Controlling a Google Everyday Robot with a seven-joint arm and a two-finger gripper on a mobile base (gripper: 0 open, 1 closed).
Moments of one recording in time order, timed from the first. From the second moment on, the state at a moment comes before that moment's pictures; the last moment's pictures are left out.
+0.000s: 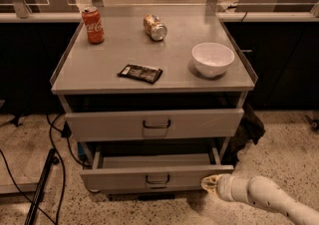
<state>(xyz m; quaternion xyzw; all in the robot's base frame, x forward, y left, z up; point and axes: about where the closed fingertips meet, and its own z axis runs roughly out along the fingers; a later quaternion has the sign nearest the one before) 0.520 -0.219 0.358 -0.62 0.68 0.05 0.40</state>
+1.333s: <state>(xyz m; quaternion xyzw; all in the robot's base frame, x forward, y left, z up) 0.586 -0.224 0.359 -0.60 0.66 0.01 0.46</state>
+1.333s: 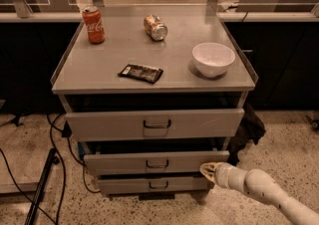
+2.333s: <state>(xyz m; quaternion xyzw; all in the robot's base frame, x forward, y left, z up) 0.604 -0.216 0.356 -0.60 0.66 0.01 0.45</state>
